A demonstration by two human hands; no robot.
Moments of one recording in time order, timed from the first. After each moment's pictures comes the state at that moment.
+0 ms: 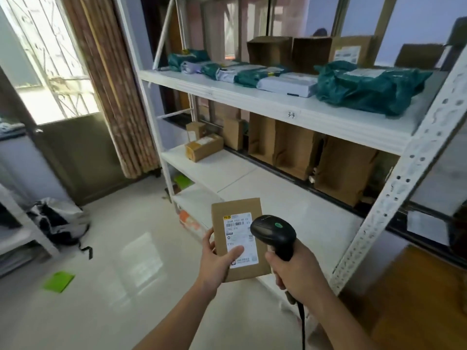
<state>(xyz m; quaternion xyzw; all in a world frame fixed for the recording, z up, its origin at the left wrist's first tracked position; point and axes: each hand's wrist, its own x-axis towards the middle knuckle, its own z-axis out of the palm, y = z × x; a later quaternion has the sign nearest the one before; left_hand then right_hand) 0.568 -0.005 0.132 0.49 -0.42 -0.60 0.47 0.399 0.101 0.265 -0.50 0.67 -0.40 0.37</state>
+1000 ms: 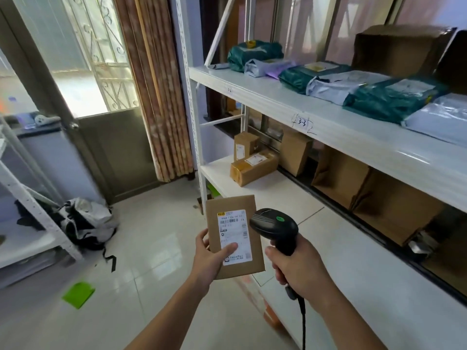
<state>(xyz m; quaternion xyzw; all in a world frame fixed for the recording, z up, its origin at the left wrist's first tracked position) 0.729 -0.390 0.131 0.57 -0.35 -0.57 0.48 0.529 -0.320 0.274 -0.53 0.63 -0.36 0.44</state>
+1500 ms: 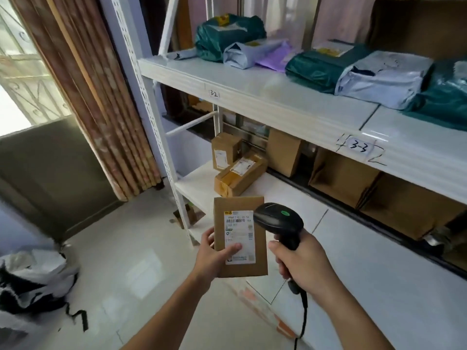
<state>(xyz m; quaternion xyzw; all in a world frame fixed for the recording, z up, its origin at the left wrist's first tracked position) 0.778 -0.637 0.110 0.51 -0.43 -0.65 0.35 0.594 -0.529 0.251 -0.44 0.69 -0.40 0.42</state>
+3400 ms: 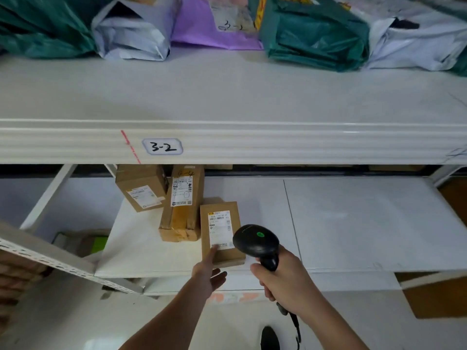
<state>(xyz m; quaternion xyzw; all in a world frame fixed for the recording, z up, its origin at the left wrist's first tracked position) 0.722 -0.926 -0.014 0.62 -0.33 -0.71 -0.05 0.674 -0.741 0.186 -0.17 0.82 -0.43 0.35</state>
